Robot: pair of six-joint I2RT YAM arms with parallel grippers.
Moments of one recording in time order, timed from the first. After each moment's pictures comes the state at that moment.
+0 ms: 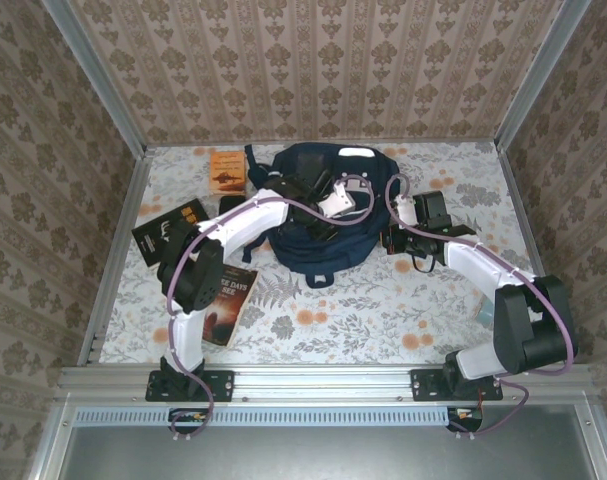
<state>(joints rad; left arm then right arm) -0.73 2.01 1.66 -0.72 0.20 0.37 0.18 1.43 0.83 -0.30 -0.32 0.12</state>
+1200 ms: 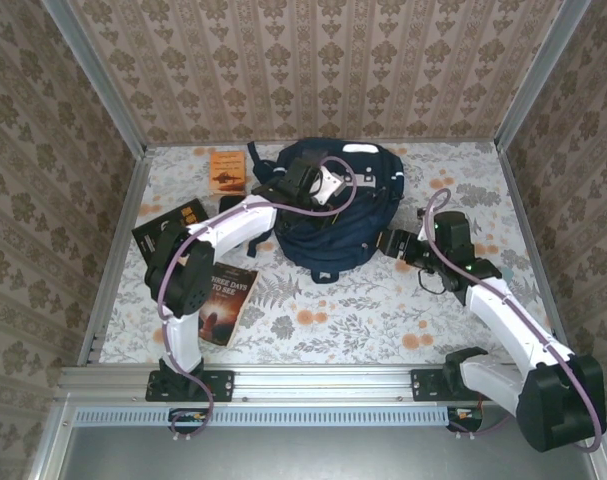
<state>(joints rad) -0.69 1.93 1.50 -0.39 0.28 0.03 0.17 1.05 0.64 -0.26 -0.36 0.59</state>
